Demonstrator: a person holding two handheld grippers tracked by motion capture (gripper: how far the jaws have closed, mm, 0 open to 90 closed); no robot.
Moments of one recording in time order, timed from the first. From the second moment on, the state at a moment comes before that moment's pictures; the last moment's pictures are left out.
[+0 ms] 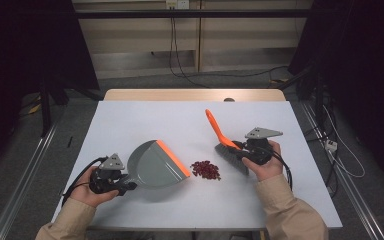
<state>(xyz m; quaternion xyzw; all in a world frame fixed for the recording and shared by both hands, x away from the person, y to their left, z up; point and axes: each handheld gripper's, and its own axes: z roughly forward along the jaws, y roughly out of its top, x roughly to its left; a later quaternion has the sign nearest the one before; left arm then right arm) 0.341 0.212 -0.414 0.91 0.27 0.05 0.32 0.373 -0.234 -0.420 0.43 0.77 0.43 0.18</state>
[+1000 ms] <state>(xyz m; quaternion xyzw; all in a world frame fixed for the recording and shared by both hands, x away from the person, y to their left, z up) 0.330 0.174 -0.428 0.94 0.19 0.01 0.29 0.369 -0.208 -0.414 0.38 0.81 0.40 0.21</state>
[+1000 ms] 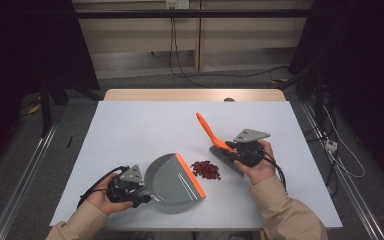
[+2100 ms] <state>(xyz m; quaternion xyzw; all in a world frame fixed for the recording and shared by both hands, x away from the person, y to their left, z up) 0.326 0.183 -0.426 0.93 0.21 -0.01 0.31 0.359 -0.205 -0.424 0.42 0.81 0.36 0.22</state>
